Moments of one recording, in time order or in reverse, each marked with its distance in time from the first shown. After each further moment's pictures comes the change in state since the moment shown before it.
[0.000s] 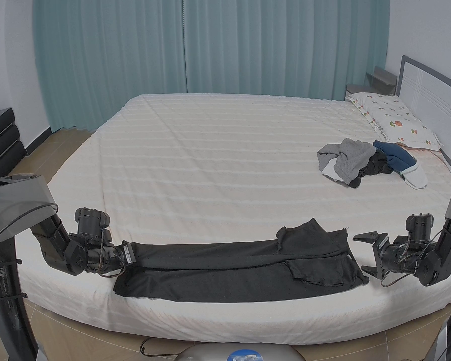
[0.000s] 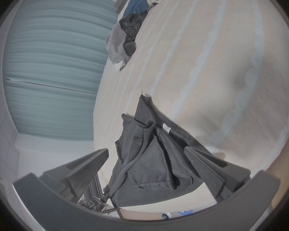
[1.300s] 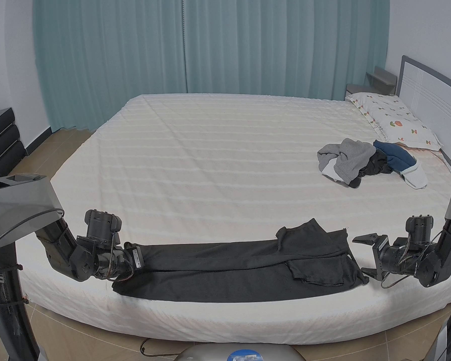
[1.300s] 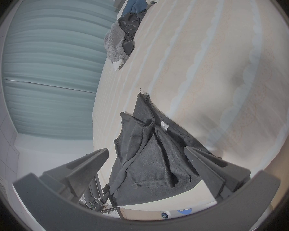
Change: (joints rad) left arm -0.095 -0.033 0.034 -0.001 0.120 -0.009; right arm -0.002 0.001 0.011 -0.001 0.005 -0.001
